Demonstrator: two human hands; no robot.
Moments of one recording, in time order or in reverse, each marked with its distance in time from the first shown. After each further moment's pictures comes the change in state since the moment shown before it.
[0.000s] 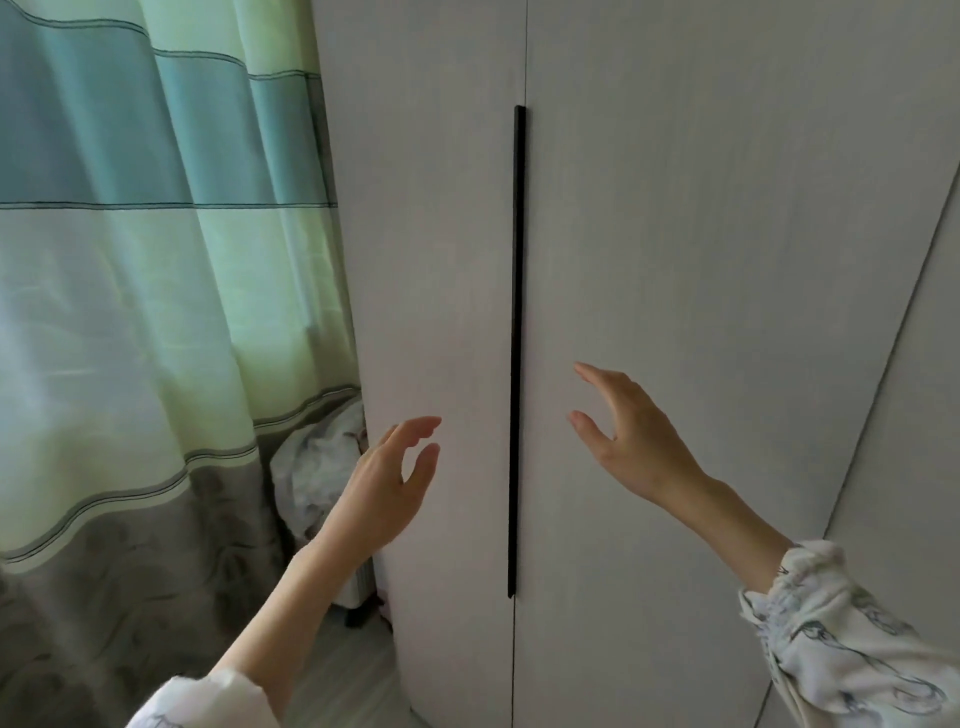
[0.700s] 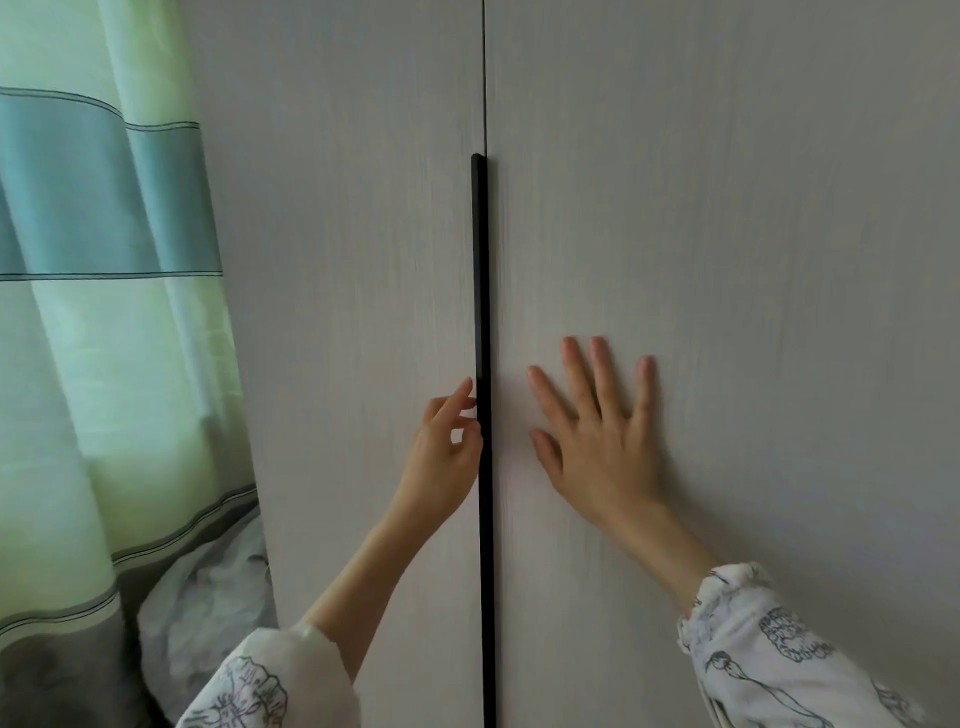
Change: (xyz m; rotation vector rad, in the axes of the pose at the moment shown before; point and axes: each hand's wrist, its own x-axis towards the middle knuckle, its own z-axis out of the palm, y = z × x) left_hand 0.239 -0.011 0.095 -0.382 0.057 0.094; right_hand 0.172 0.083 0.051 -1.105 0.408 -0.098
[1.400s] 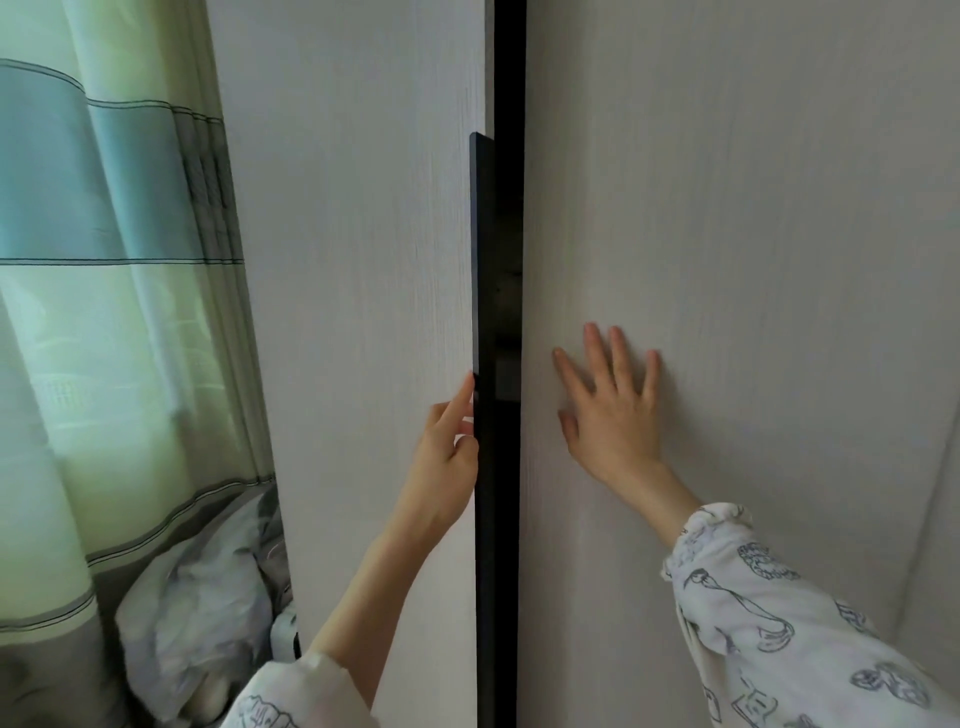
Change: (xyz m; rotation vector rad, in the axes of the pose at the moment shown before) left_hand -0.049 -0.001 -0.060 -0.148 -0.151 -0.014; right_hand 0.002 -0.025 -0.041 0.119 -0.252 0.153
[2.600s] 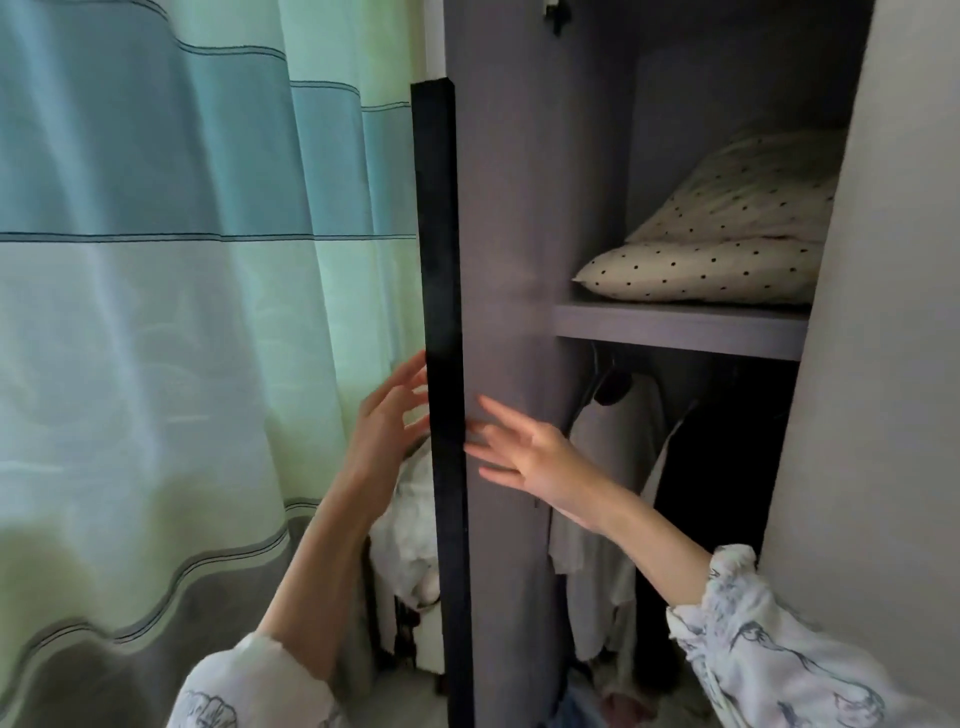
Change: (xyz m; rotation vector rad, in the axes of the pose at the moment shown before) left_hand -0.144 -0.019 -0.340 -0.301 0.269 -0.172; right_hand -0.069 -0.360 -0.157 1.797 -0.871 0.015
